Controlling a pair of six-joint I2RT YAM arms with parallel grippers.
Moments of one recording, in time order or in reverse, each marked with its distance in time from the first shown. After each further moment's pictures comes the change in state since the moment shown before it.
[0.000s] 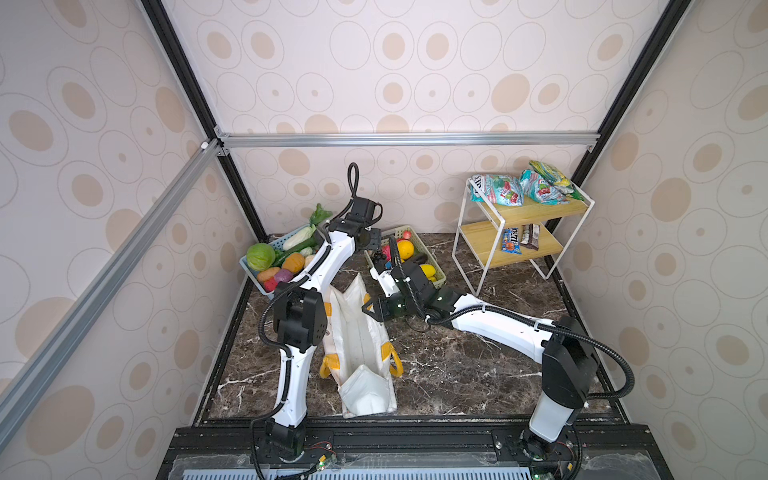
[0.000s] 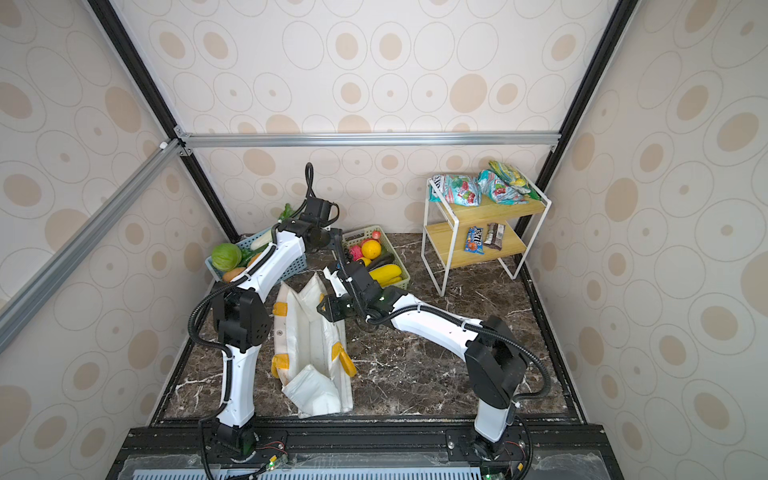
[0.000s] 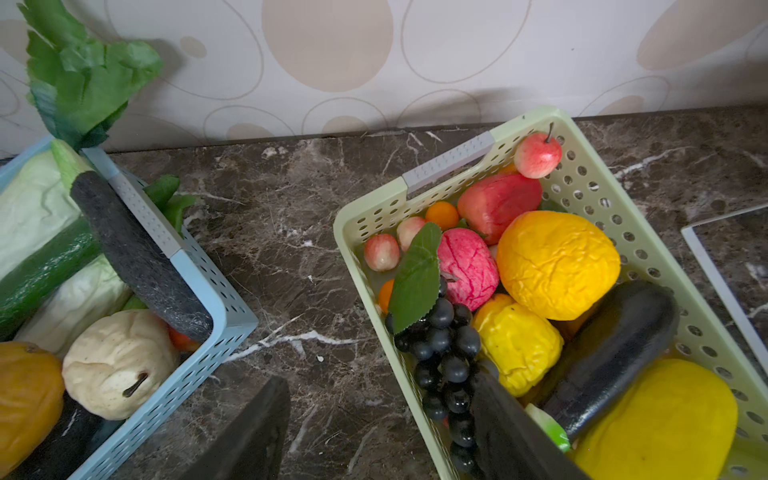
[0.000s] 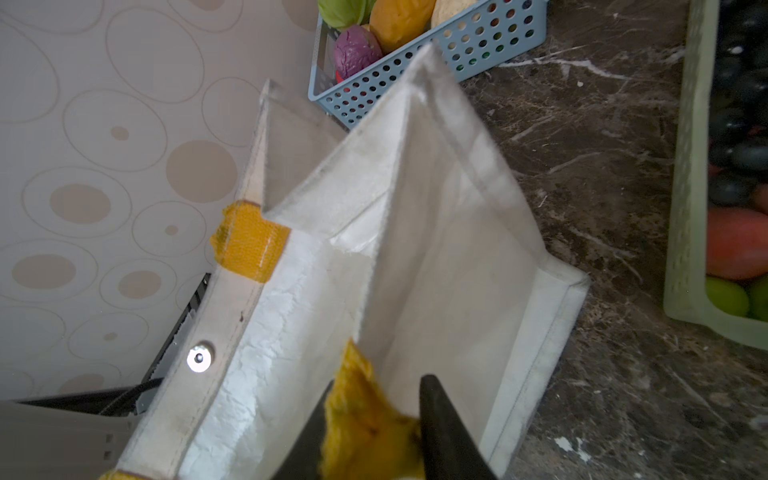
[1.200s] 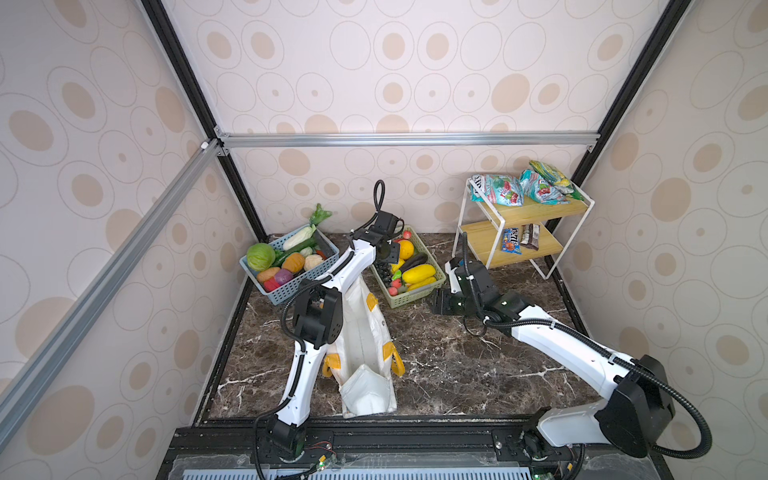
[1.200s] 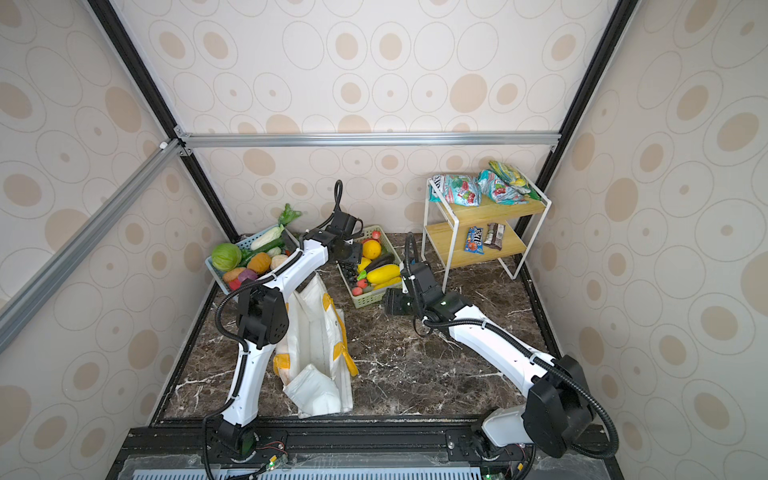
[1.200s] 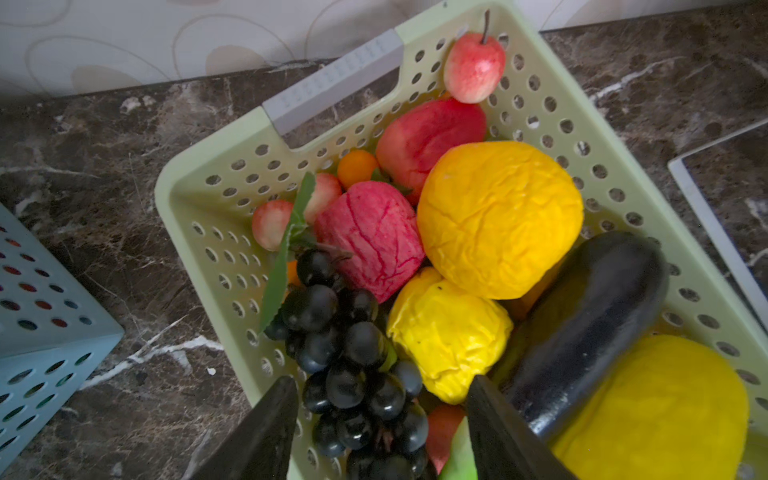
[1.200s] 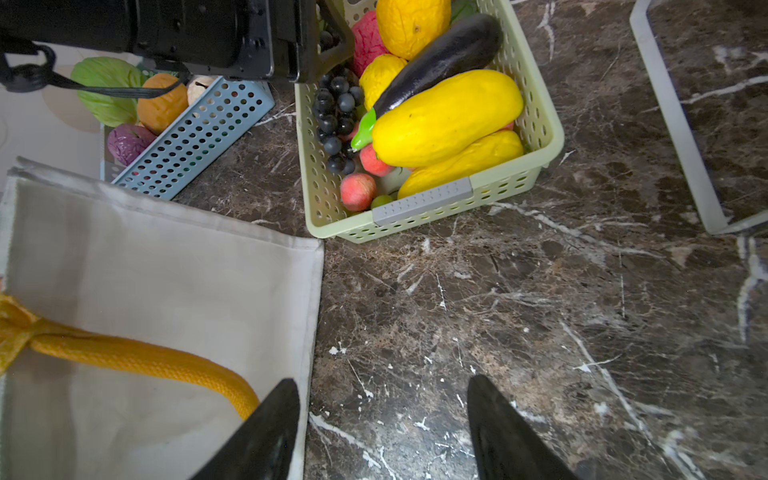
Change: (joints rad) left arm -0.105 0.138 0.031 0.035 0.012 -0.037; right arm -0.274 -0.385 -0.334 -0.171 0.236 0.032
